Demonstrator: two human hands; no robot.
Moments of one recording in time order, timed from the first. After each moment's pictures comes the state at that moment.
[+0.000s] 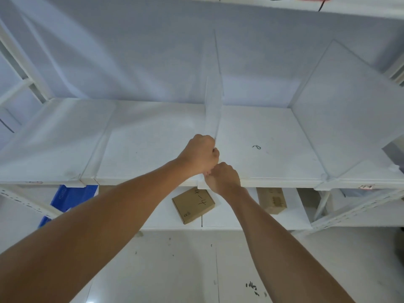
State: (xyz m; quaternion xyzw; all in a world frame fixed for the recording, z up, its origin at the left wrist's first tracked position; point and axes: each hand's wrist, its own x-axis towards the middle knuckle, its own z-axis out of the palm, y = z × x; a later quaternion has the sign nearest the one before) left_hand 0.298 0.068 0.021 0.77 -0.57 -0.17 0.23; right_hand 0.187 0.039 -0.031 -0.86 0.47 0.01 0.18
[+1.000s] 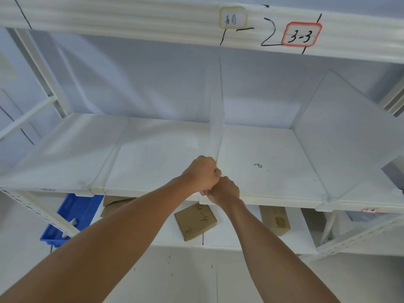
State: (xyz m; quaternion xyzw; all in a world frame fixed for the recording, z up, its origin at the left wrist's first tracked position) left_hand 0.281 0.084 0.034 0.79 -0.53 -0.23 0.20; right_hand 0.193 0.040 -0.017 -0.85 0.49 0.04 0.18
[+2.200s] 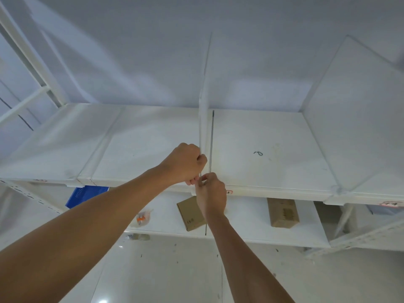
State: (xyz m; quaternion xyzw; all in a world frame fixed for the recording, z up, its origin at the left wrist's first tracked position) left_hand 0.276 0.079 0.035 0.81 -0.51 -0.22 0.18; right_hand 0.185 0.051 -0.084 -0.73 0.52 -0.23 0.38
